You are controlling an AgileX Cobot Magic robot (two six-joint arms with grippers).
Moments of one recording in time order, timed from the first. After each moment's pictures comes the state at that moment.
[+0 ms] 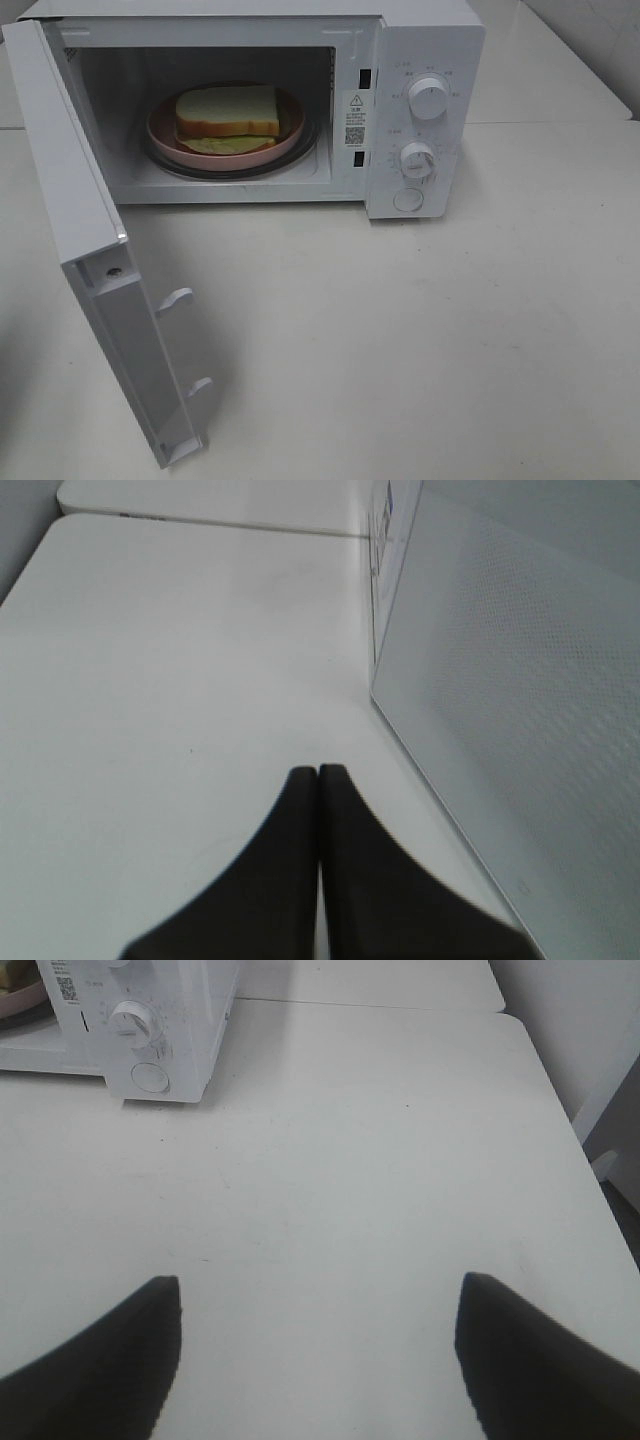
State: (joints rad) left arm 0.02 0.82 -0.37 -0.13 0.12 0.05; right arm 0.03 0.00 -0.50 -0.05 1.01 -0.01
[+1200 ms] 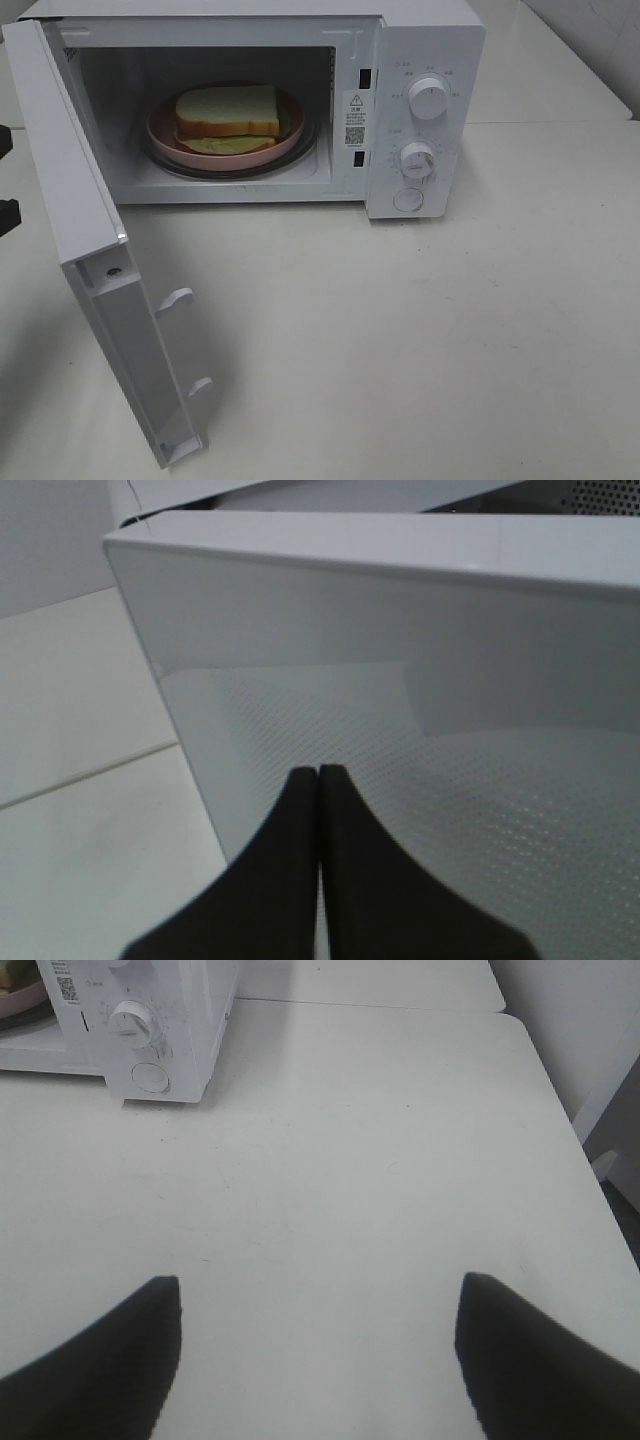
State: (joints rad) left arm 0.02 1.48 -0.33 0.49 -0.95 -0.09; right arm 0.03 0.00 -0.50 -0.05 1.01 -0.01
